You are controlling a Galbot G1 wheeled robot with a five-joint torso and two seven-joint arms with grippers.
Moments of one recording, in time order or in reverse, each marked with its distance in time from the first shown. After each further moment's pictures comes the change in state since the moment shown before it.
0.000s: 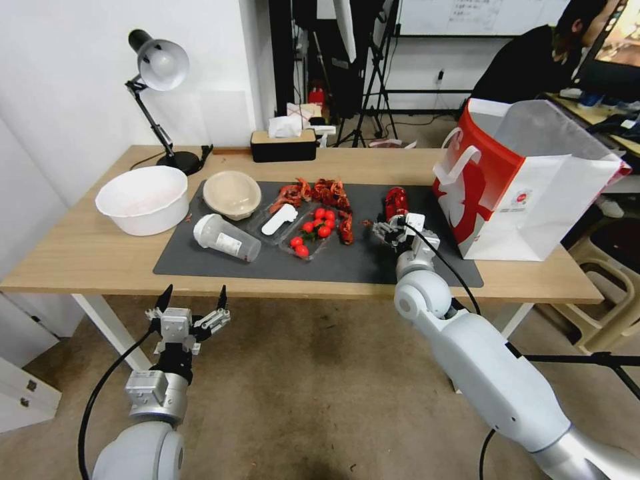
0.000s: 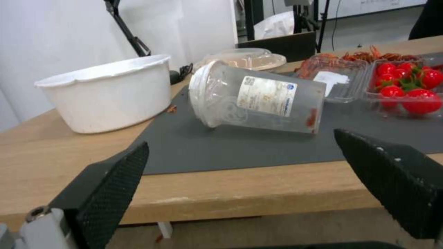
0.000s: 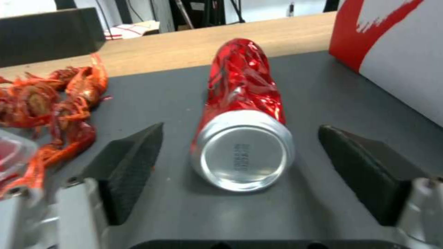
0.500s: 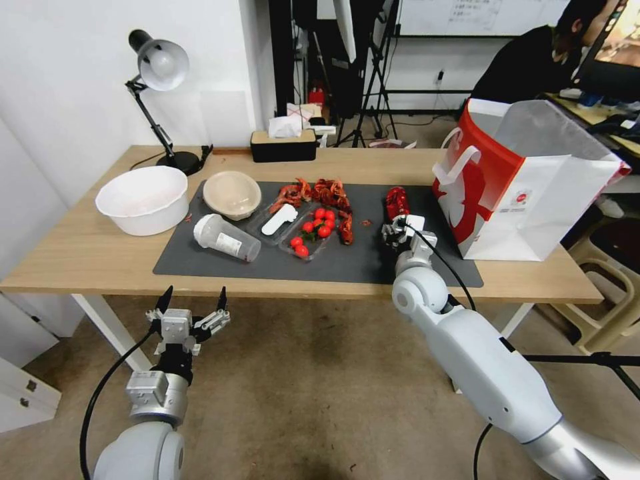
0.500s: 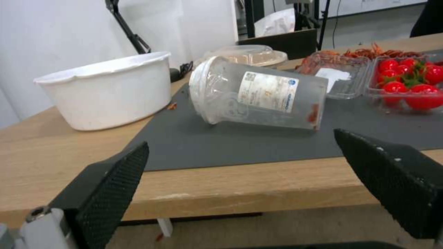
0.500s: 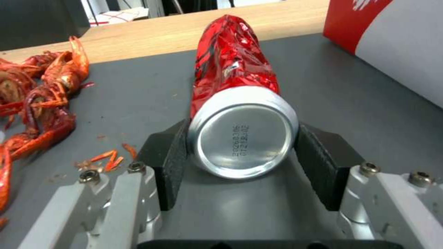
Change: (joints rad) left arm -0.002 0.001 -0.002 0.014 0.000 -0.006 -0.001; right arm 0.037 0.031 -0.004 -0.081 0.027 -0.042 0.038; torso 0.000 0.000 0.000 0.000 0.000
